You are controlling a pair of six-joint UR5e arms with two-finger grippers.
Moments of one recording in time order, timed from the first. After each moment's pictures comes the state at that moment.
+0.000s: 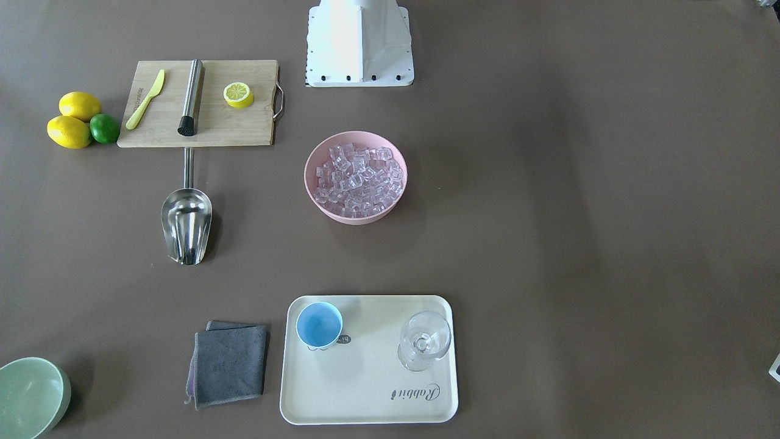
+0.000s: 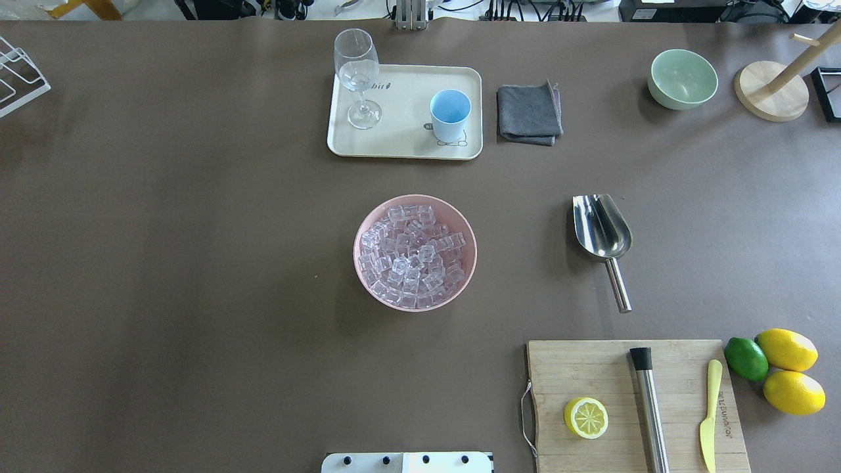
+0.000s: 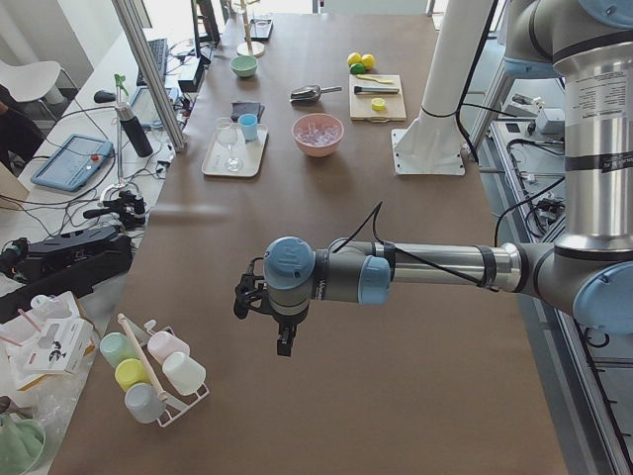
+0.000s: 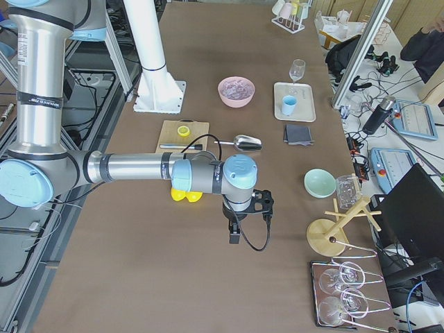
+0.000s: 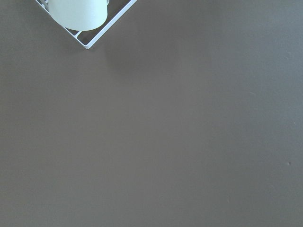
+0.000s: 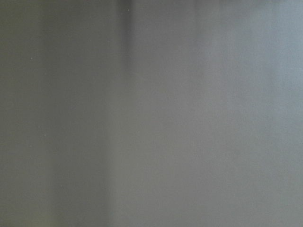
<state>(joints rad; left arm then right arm) -1.62 -1.45 -1.72 -1.62 -2.42 0.06 1.59 -1.70 1.76 -1.66 2.29 -0.05</state>
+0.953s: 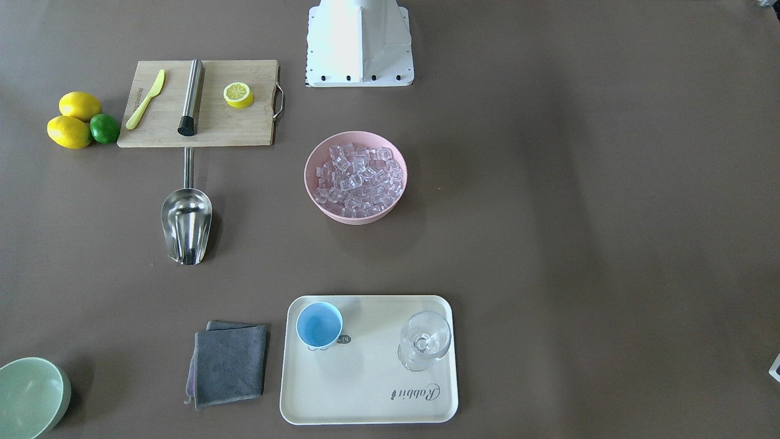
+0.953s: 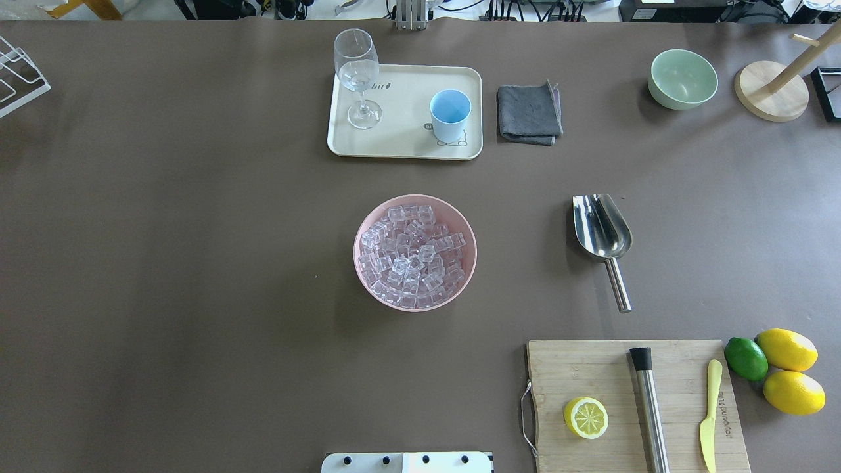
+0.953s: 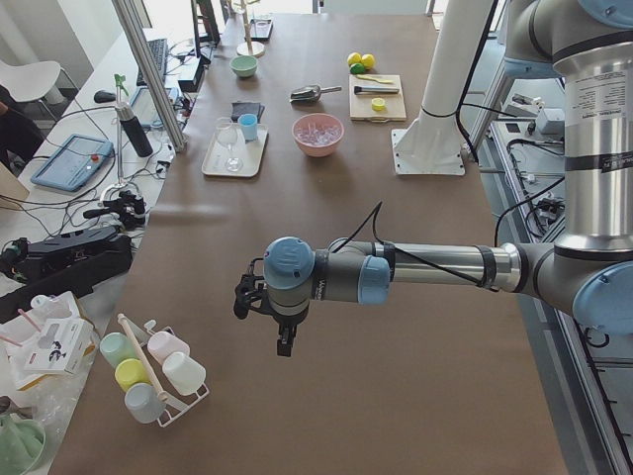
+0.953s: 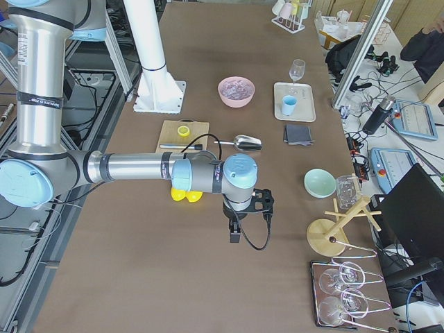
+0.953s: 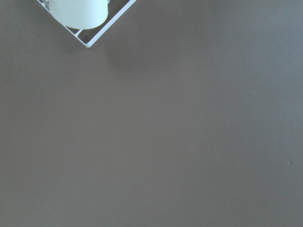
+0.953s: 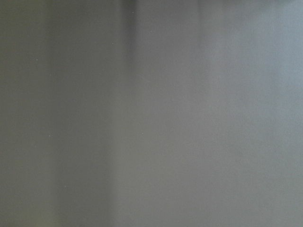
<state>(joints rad) -1.62 -1.45 -1.71 -1.62 -2.41 0.06 1.59 -1.69 1.76 -1.66 2.30 -0.05</state>
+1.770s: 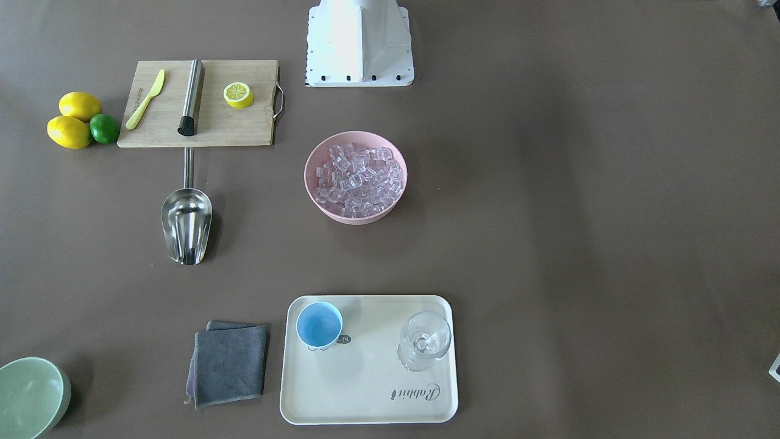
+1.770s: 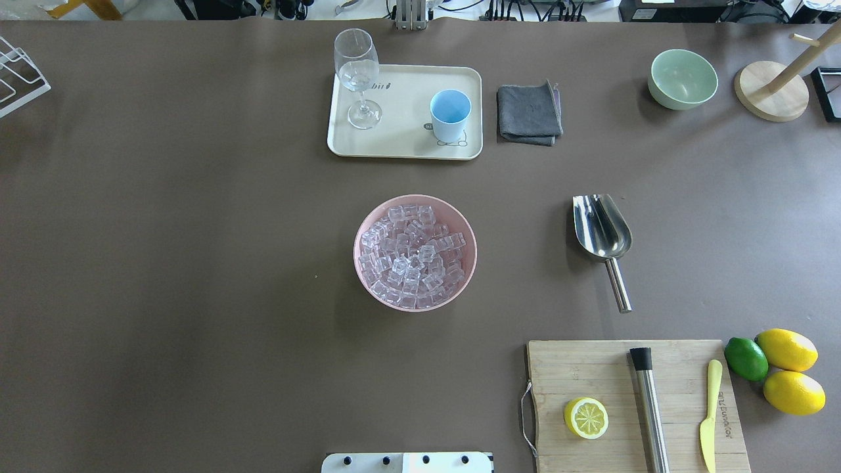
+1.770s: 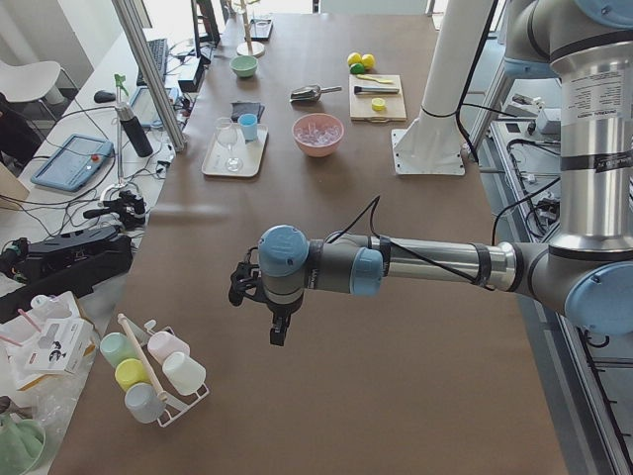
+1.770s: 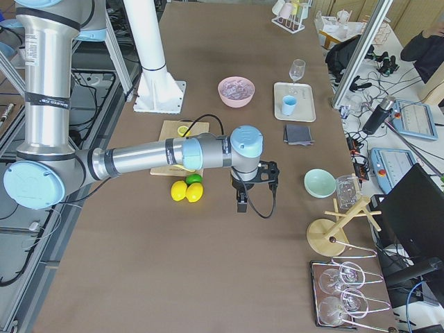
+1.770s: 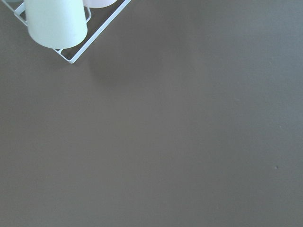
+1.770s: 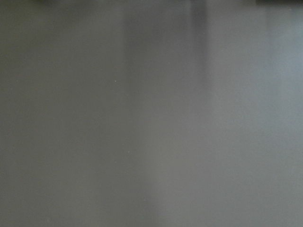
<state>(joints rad) -1.59 -1.47 -1.73 -1.62 -2.42 0.06 1.48 -1.67 1.88 -1.66 2.36 0.14</state>
